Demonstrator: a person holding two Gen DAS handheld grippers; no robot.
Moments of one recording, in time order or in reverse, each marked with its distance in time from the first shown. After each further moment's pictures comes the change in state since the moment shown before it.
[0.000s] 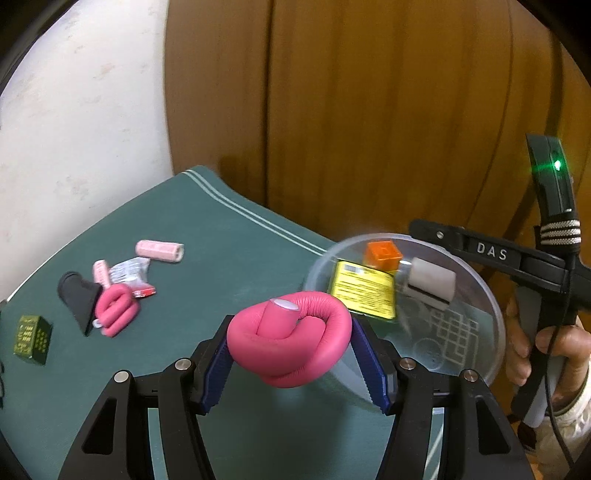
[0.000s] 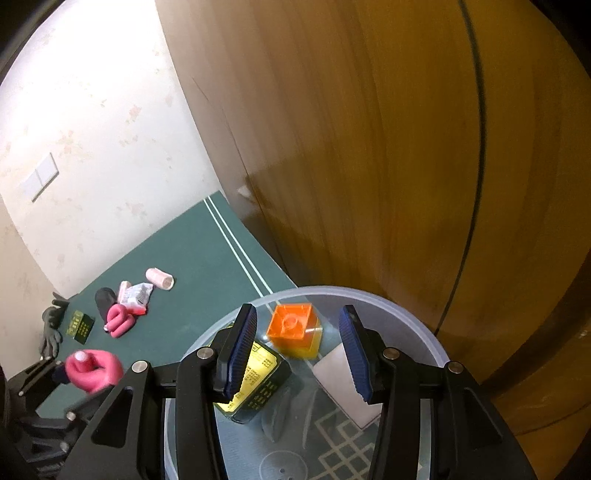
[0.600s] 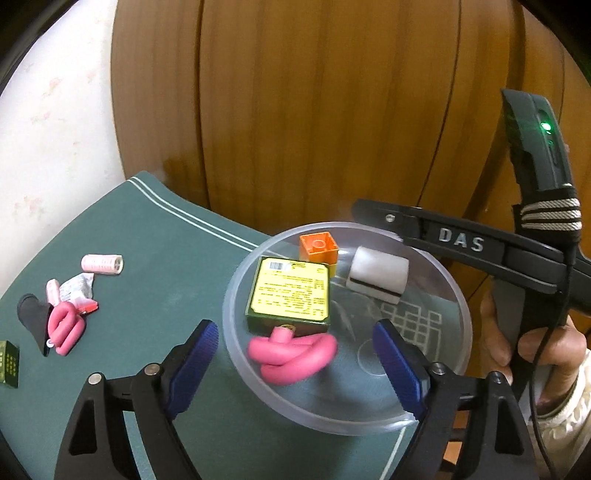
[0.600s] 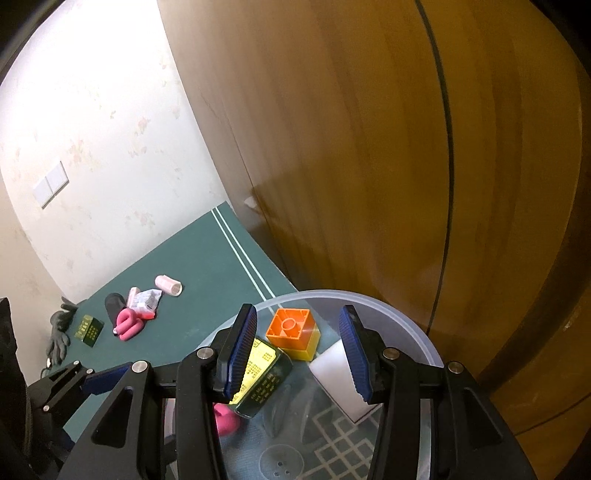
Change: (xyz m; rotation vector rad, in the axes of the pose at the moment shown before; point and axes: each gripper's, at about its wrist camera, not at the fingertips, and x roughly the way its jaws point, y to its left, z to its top) left arm 0.017 -0.042 0.000 0.078 0.025 -0.103; right arm -0.014 -0.005 -0.005 0.009 -0.041 0.031
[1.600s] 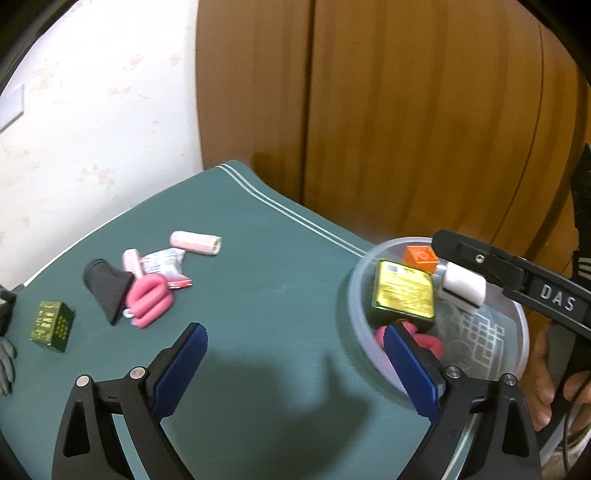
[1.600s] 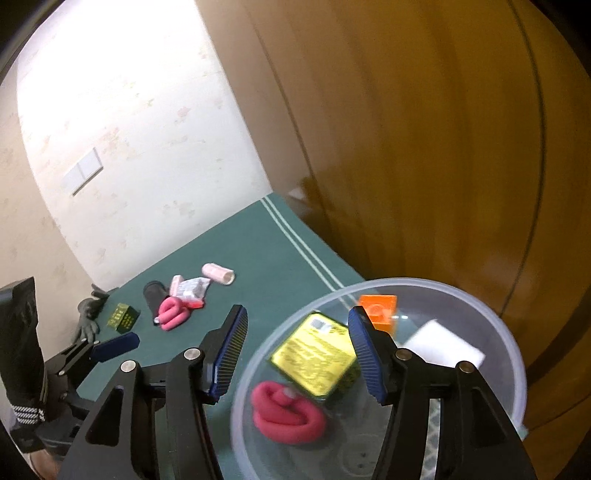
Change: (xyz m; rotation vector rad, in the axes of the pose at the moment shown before) left arm -0.030 0.071 -0.012 -0.142 -0.029 0.202; right arm 0.000 0.059 -0.011 -0.045 0.013 0.120
